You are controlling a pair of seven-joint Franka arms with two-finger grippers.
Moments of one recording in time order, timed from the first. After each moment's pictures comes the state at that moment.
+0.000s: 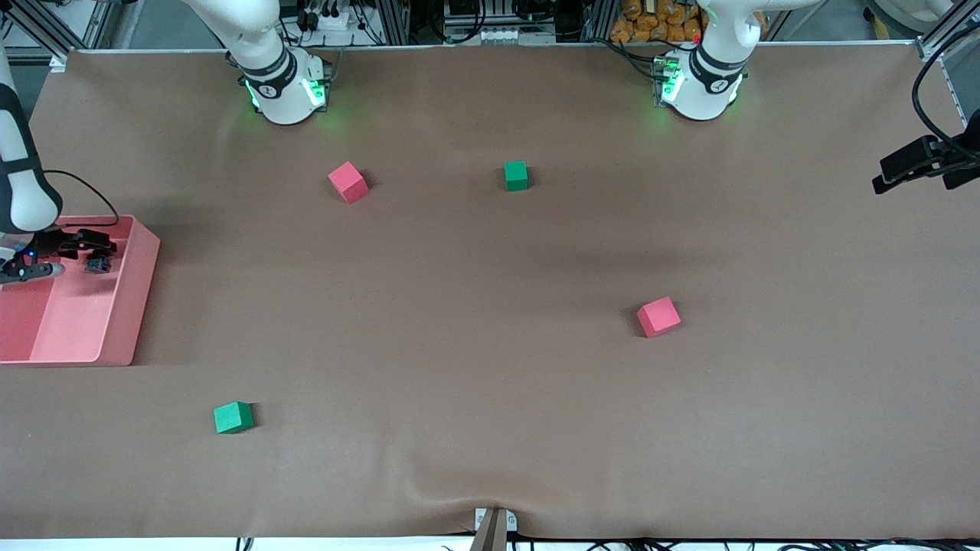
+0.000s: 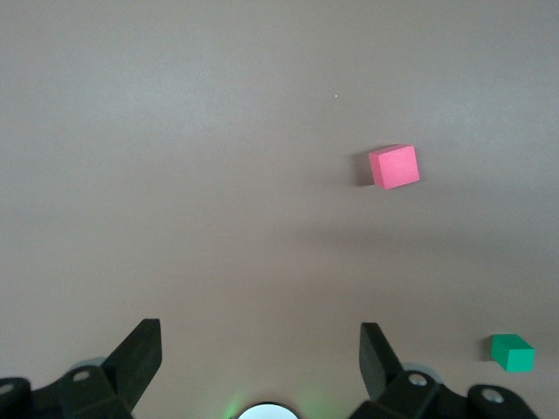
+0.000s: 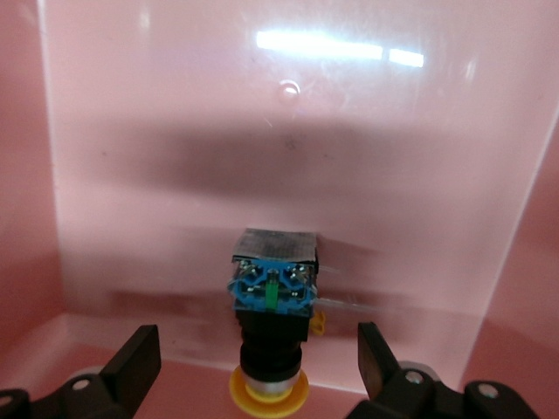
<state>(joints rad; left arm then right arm) 0.02 0.02 0.00 -1.47 -0.02 1.43 -0.04 -0.62 0.53 -0.09 -1.96 -0.04 2.31 -0.82</state>
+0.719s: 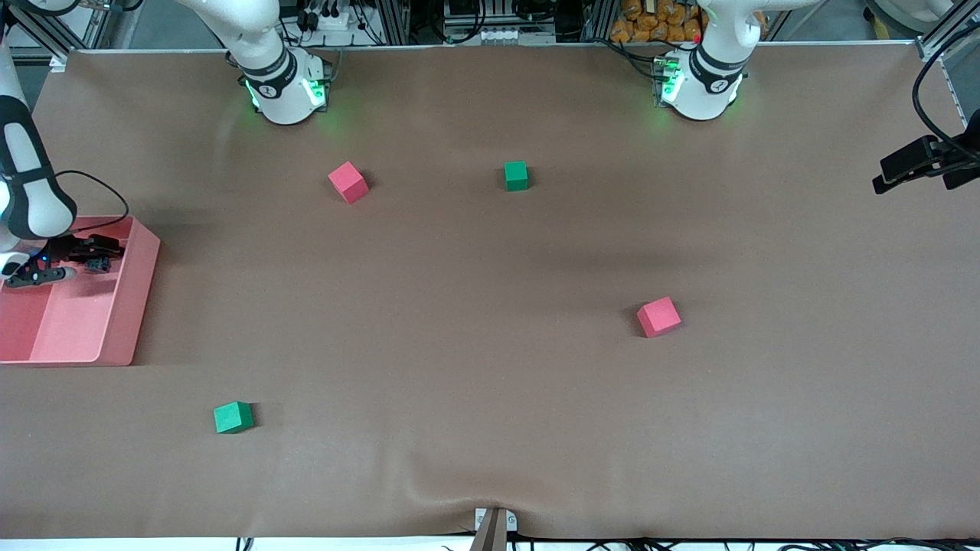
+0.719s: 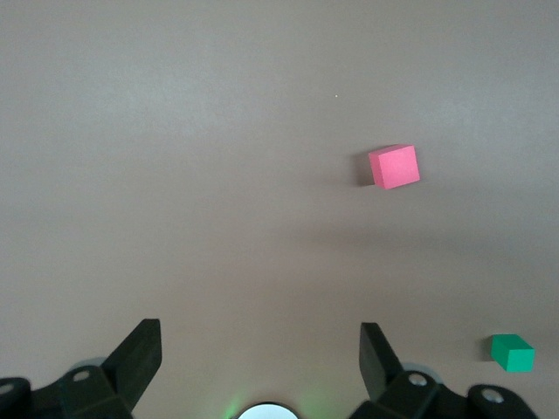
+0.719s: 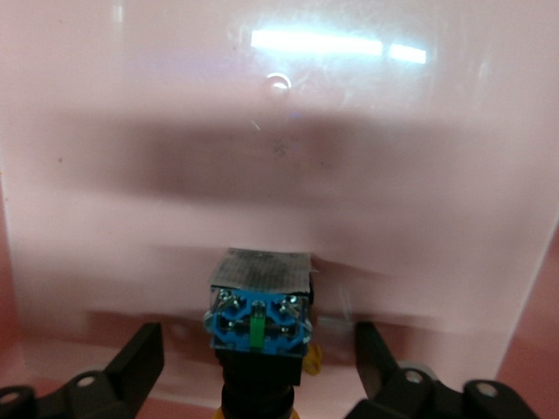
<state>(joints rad) 0.02 0.02 0.00 -1.47 -0.02 1.43 -0.04 -0.62 0.57 -0.09 -1.96 -0.04 2.37 -0.82</state>
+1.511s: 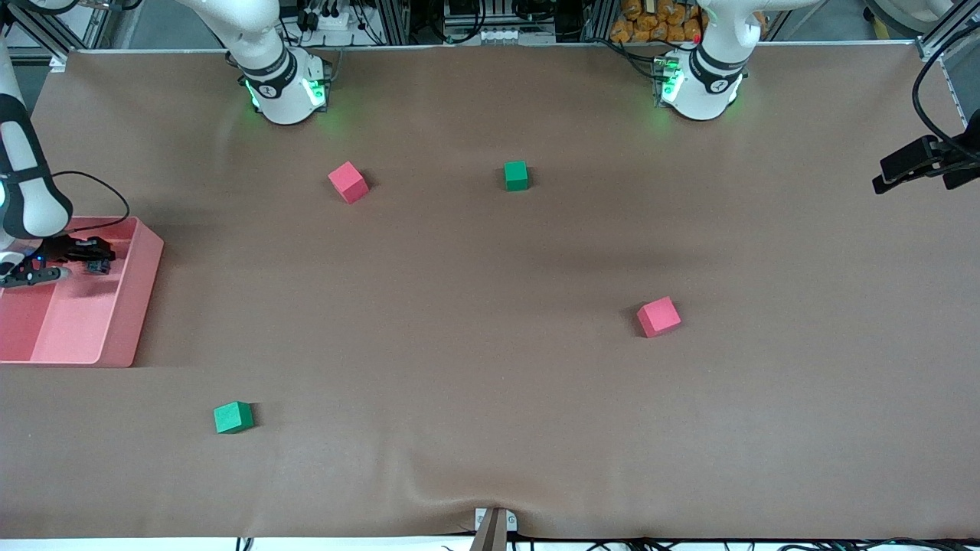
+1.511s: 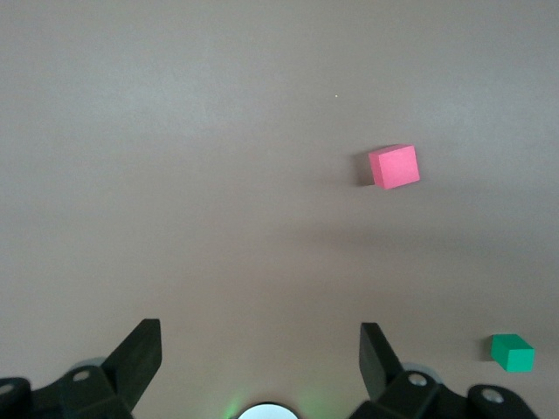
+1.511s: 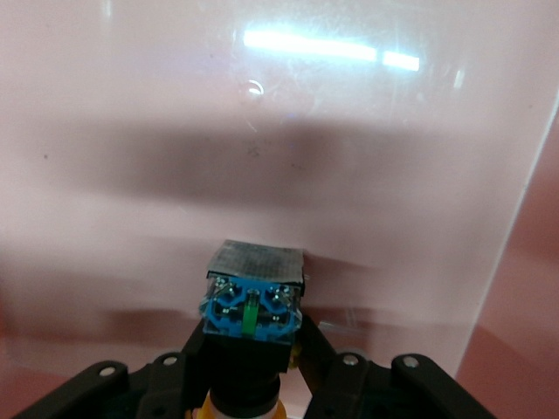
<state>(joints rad) 0.02 0.02 0.00 -1.47 -0.02 1.43 -0.04 -0.62 0.57 -0.09 -1.95 -0.04 2.36 -0.82</state>
